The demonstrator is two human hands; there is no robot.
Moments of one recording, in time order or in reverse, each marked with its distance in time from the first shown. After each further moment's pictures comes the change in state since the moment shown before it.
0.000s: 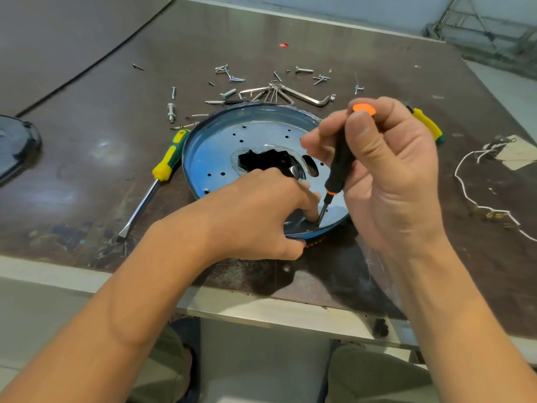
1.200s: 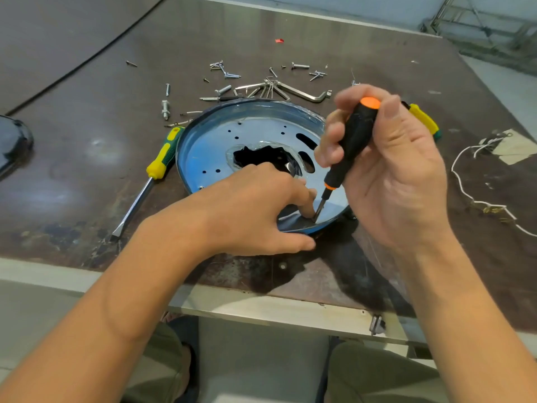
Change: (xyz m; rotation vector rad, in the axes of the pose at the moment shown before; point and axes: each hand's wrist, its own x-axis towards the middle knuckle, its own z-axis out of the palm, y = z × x) left_hand 0.002 -0.008 0.001 -0.065 0.021 0.038; right_hand 0.003 0.001 -0.013 0.120 -0.056 0.079
